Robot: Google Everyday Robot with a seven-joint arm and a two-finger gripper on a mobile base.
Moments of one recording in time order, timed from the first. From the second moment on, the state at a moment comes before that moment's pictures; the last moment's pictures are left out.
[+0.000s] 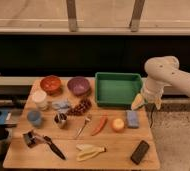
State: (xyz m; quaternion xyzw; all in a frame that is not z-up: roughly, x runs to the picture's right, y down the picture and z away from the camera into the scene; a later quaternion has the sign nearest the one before) arm 0.284 0.109 0.756 -0.28 0.28 0.65 0.64
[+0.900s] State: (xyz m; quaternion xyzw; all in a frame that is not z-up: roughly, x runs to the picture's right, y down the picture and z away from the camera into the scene) arm 0.267 0.160 0.798 -0.32 0.32 0.63 0.63
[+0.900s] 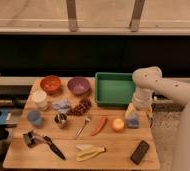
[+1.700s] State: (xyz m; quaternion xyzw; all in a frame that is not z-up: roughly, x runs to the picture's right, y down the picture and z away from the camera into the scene) arm 0.249 0.190 0.841 -0.34 0.35 0.61 0.62
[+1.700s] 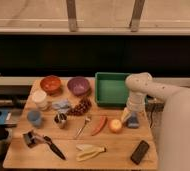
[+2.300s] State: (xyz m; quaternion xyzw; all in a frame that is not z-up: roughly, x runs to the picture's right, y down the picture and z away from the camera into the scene) arm 0.256 0.196 0.866 -0.34 0.38 0.60 0.61
